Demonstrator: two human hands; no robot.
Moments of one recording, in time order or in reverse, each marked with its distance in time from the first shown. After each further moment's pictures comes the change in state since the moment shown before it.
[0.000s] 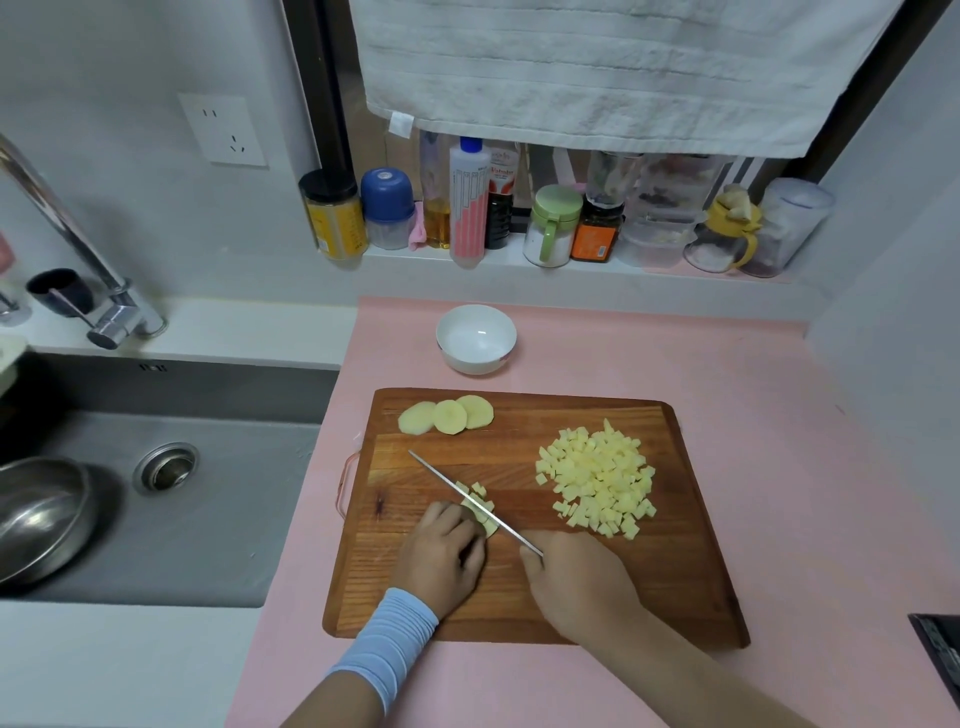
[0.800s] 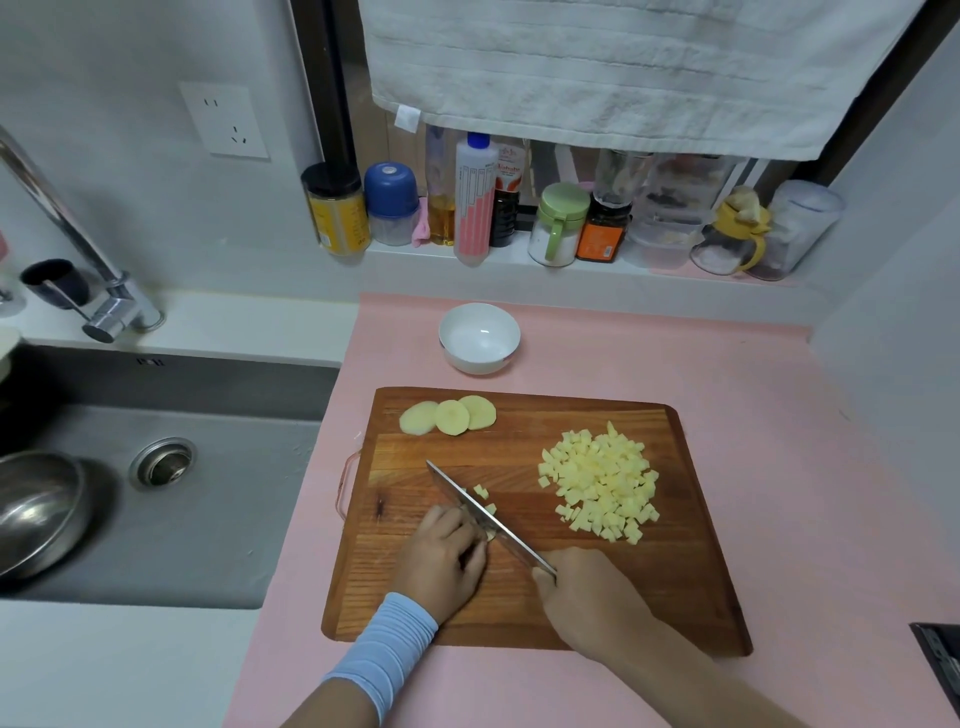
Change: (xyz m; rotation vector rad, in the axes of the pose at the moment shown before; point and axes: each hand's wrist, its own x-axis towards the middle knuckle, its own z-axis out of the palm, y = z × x) left_hand -0.002 -0.002 0.001 -0.026 0.023 -0.016; right_hand -0.006 0.002 -0.009 0.045 -0.160 0.090
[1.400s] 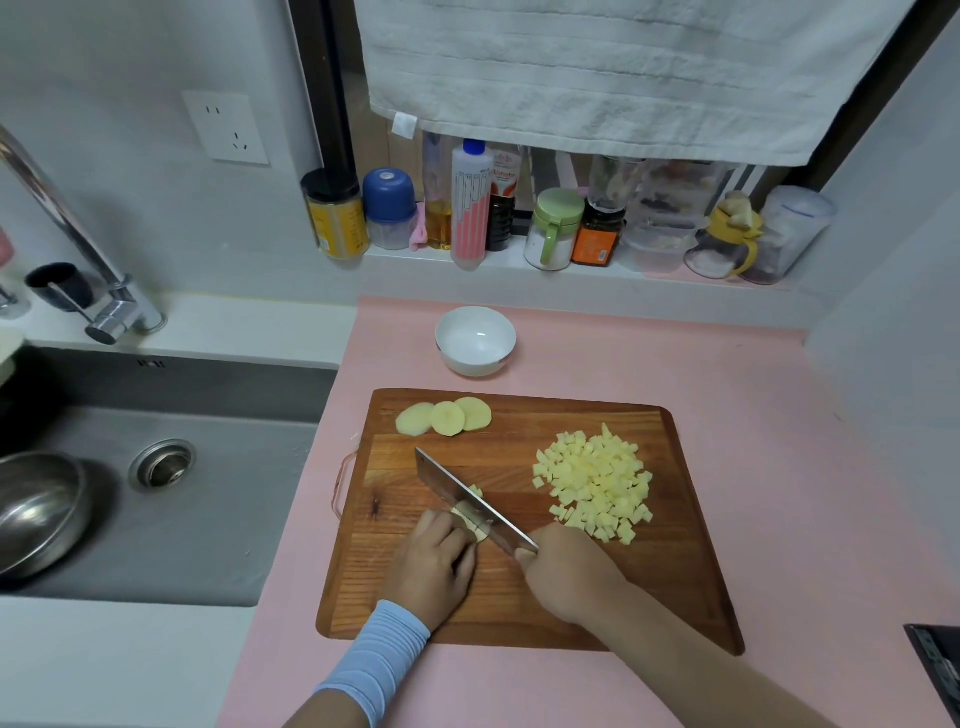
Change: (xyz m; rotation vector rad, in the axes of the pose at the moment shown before) left_hand -0.009 0.001 0.001 0.048 0.013 -0.011; right_hand 0.026 -0.005 -0.004 0.041 -0.060 0.051
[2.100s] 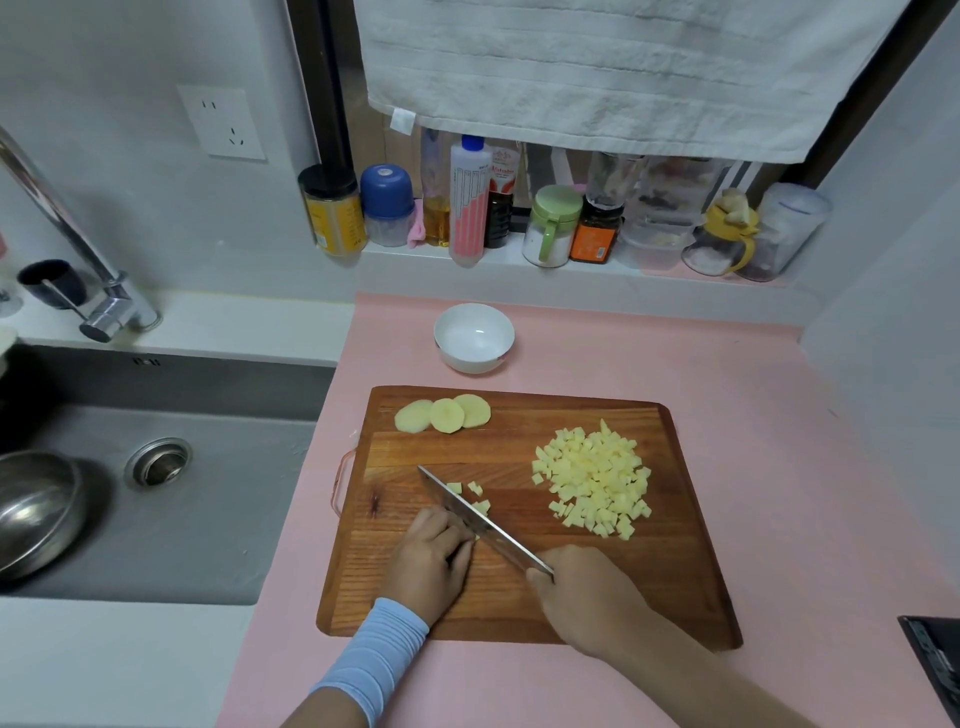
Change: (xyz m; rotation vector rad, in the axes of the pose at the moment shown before) left_hand 0.000 -0.003 -0.003 -0.101 -0.004 -0.019; right_hand -0.030 0.010 0.003 -0.047 0.029 -0.041
